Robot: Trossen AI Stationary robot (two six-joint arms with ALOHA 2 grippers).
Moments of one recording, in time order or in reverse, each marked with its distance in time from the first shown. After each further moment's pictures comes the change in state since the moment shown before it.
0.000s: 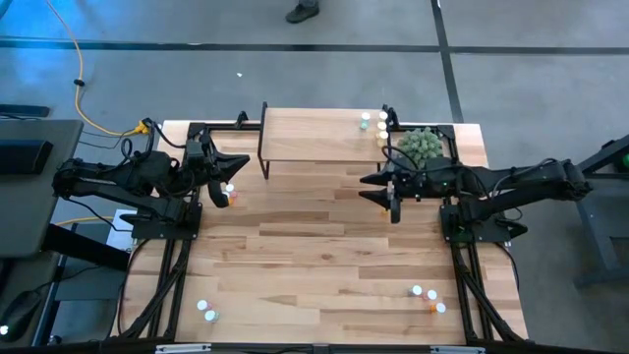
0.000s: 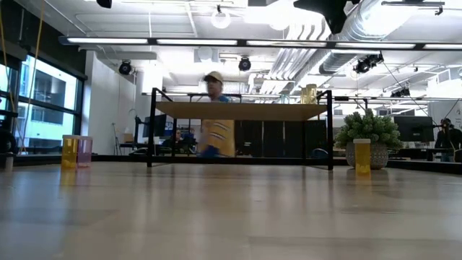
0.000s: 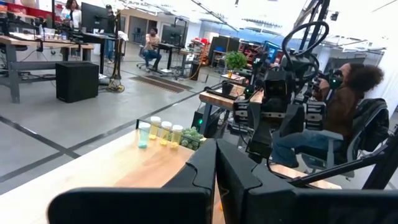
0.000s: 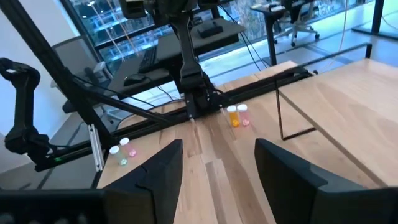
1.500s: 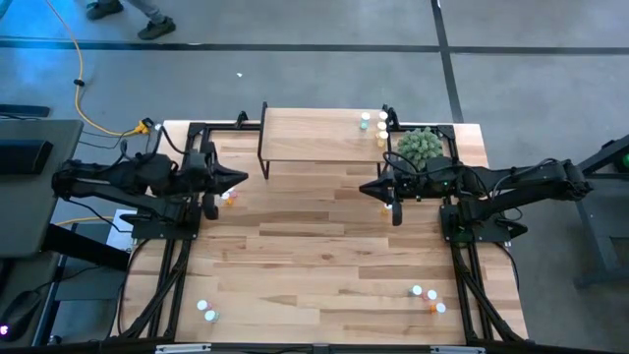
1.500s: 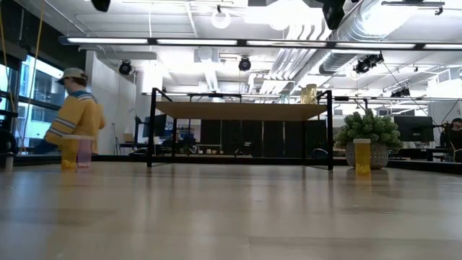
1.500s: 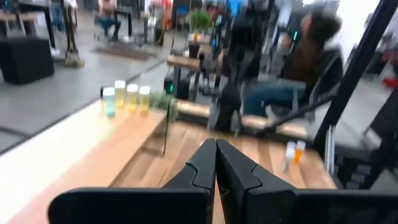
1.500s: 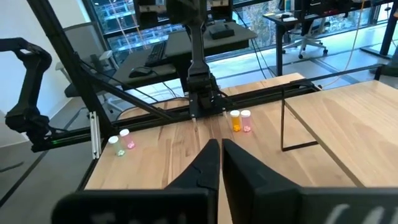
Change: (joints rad) left arm -0.001 -0.064 0.000 -0.213 0.194 0.010; right arm -0.003 0.000 0.002 0.002 -0.044 -0.110
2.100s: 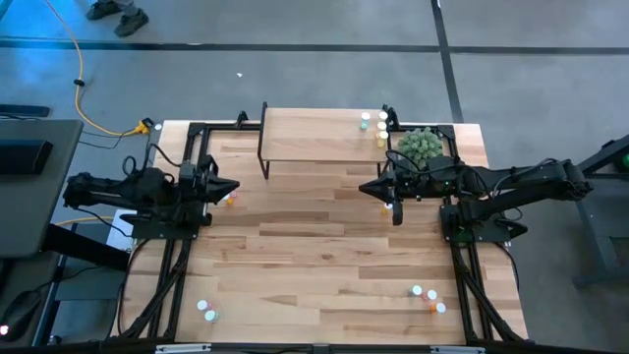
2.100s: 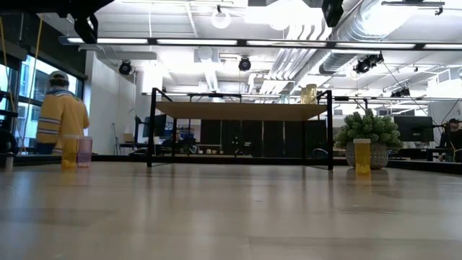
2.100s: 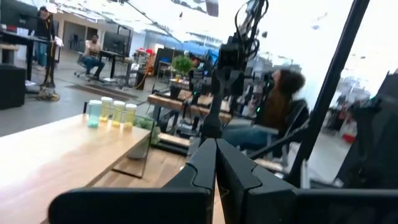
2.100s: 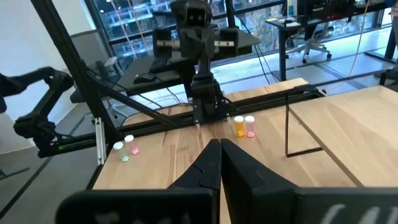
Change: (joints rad) left arm 0.000 -0.331 -0.427 0.349 0.051 -0.020; right arm 0.000 0.000 0.000 0.034 -0.002 0.008
